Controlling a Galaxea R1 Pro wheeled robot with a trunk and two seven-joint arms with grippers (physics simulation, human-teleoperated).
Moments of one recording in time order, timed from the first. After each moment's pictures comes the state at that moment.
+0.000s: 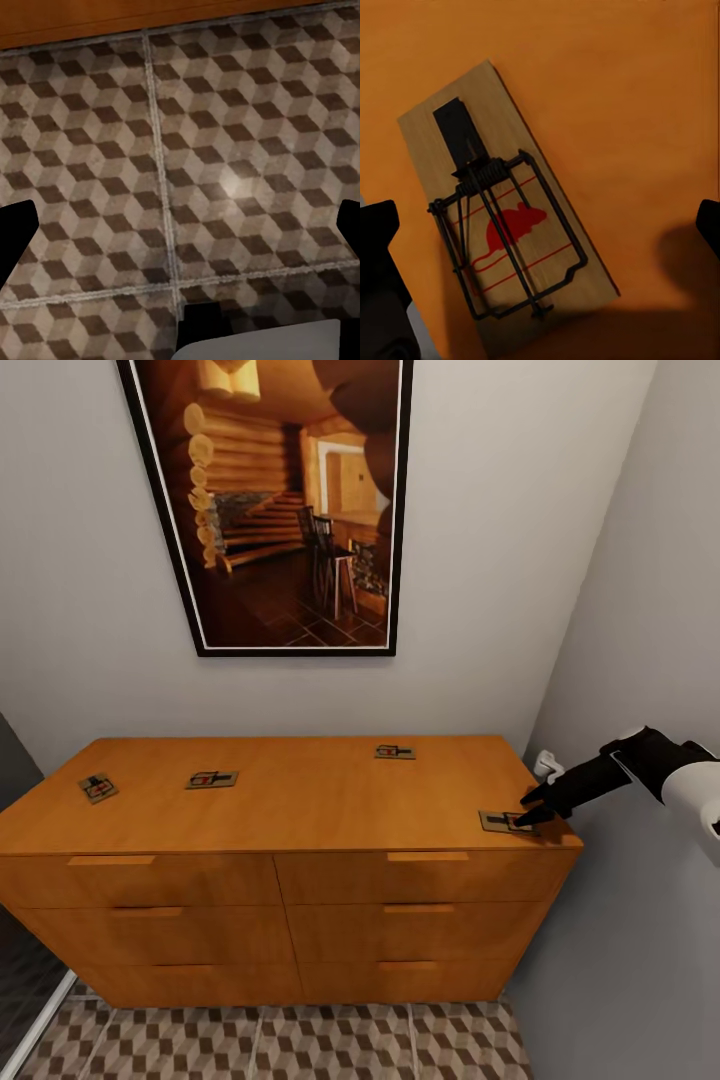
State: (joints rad) left arm -0.30 0.05 -0.12 0.07 0.01 -0.51 -0.02; right arm -1.47 -0.40 0.56 -0.02 0.19 0.17 1.44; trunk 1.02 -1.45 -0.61
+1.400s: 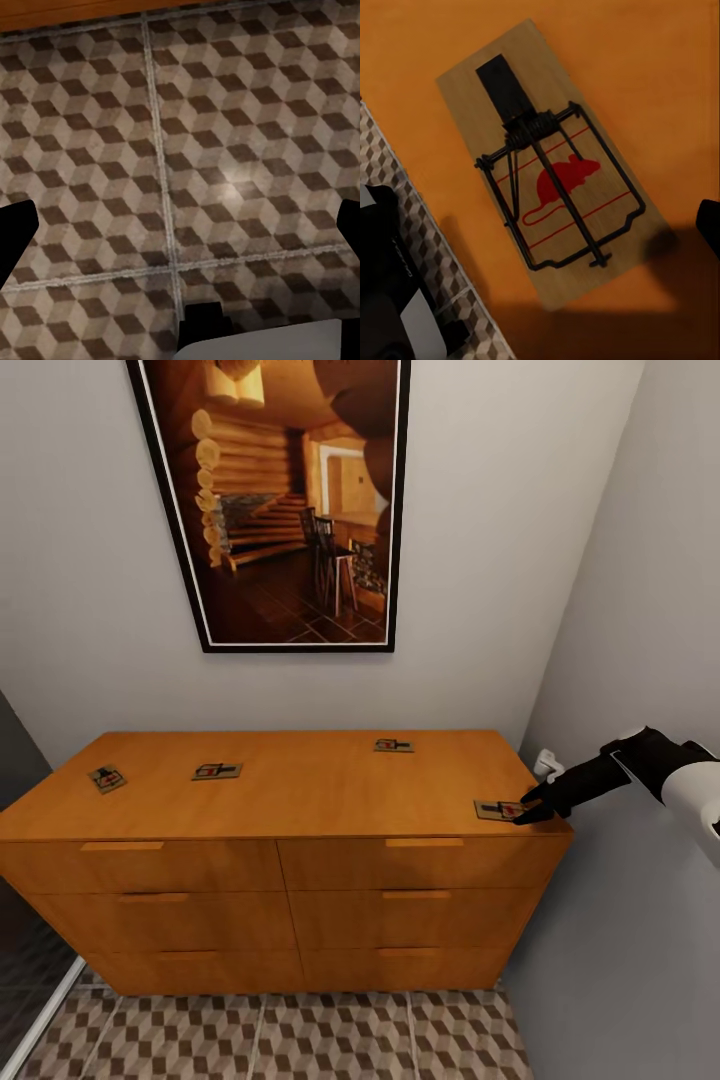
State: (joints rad) left arm -0.30 0.05 -0.12 0.07 0.01 -0.51 -0.02; right arm -1.47 -0.40 0.55 -0.02 0.19 0.17 1.43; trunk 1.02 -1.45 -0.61
